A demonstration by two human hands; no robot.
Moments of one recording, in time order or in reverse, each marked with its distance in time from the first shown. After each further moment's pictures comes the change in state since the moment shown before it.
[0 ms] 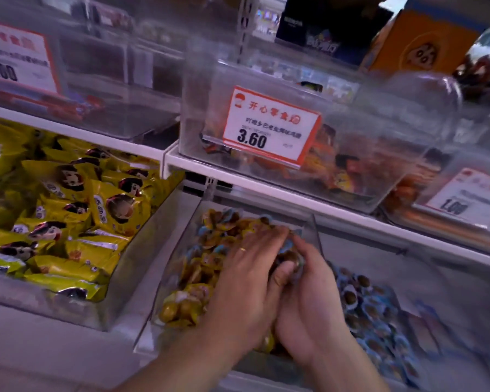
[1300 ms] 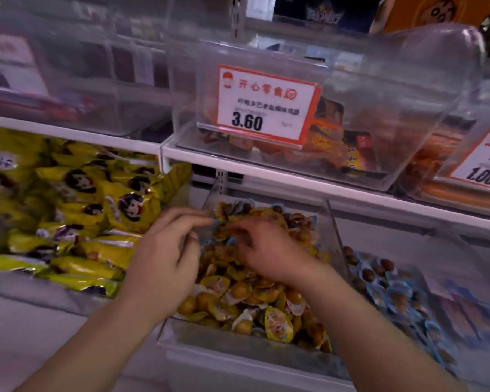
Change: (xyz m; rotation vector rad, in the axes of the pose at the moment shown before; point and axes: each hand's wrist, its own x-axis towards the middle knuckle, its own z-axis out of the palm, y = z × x) left_hand -0.005 -0.062 -0.100 0.167 0.052 -0.164; right_hand 0.095 0.005 0.003 -1.922 -0.330 -0.518
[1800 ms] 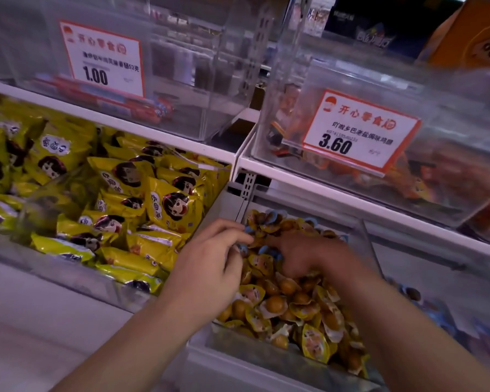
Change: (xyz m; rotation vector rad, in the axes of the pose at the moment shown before) left_hand -0.004 -0.013 -0.006 -0.035 -0.109 -0.060; right_hand 0.055 0.020 -0.004 -0.428 -0.578 0.150
